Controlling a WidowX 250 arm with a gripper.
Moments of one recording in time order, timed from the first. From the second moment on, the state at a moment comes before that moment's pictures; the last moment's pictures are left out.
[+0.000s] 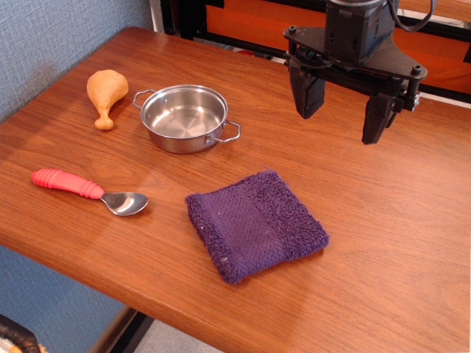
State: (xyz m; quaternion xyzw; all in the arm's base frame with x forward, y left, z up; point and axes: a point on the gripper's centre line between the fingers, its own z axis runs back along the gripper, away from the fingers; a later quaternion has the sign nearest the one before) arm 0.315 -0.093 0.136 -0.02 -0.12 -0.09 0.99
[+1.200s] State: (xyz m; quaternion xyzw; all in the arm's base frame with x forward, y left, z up) arm 0.317 0.061 0.122 0.09 -0.09 0.24 0.96
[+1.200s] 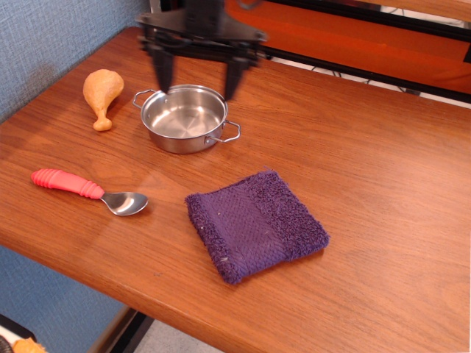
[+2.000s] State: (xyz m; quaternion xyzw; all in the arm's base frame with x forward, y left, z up) arm 0.323 0.190 0.074 0.06 -0.11 0.45 0.88
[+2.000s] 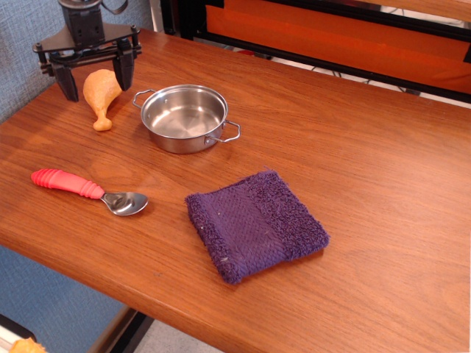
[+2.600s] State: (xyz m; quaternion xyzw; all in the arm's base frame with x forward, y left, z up) arm 0.335 0.199 0.048 0.05 -0.12 0.46 0.88
